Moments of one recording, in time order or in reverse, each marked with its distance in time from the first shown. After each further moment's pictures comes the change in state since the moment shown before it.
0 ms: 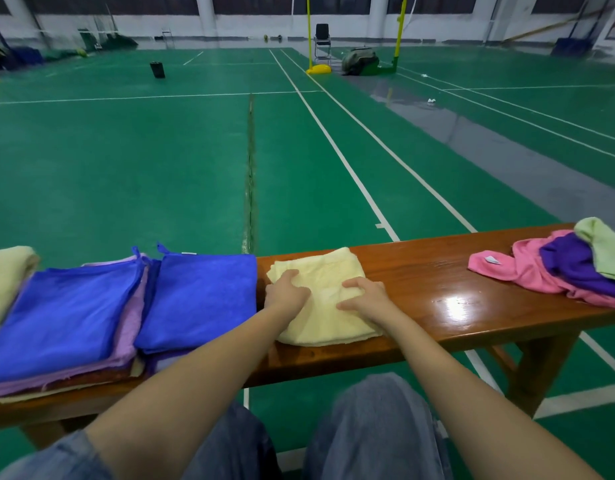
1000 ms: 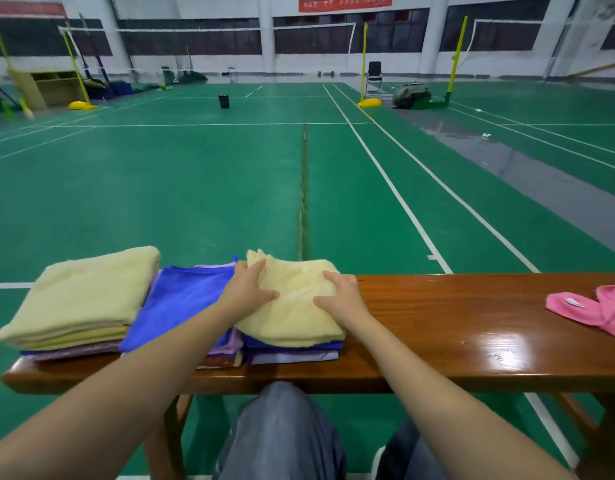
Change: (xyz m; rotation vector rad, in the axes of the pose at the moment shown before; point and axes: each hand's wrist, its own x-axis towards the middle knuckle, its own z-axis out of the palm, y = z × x) left_hand -0.035 -0.066 -0.198 0.386 0.181 0.201; right_hand -0.024 -0.117 0.130 -0.033 0.049 -0.366
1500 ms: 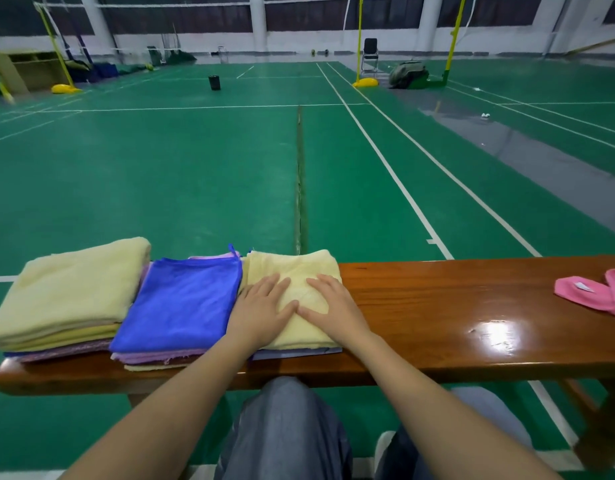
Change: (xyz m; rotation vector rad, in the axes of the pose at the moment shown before) left_hand -0.005 -0.021 0.059 0.375 -0.041 0.191; right_hand 0.004 0.037 0.031 -0.324 -0.079 -0.174
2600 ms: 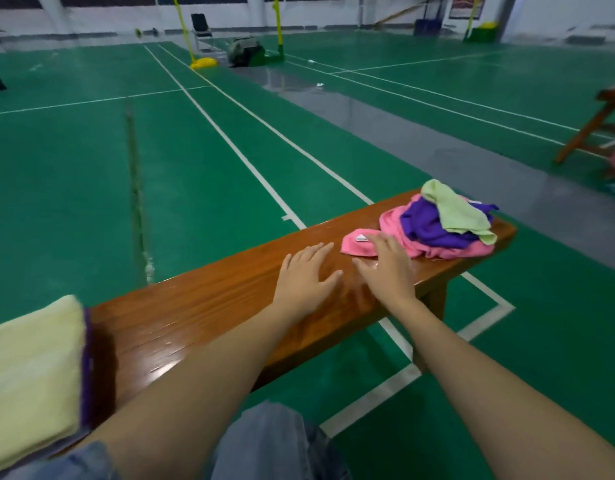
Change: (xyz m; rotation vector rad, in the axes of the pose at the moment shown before) left_hand 0.090 0.403 0.075 -0.291 -0.059 0.485; right_hand -0.126 0.295 -0.244 -0.157 0.631 0.527
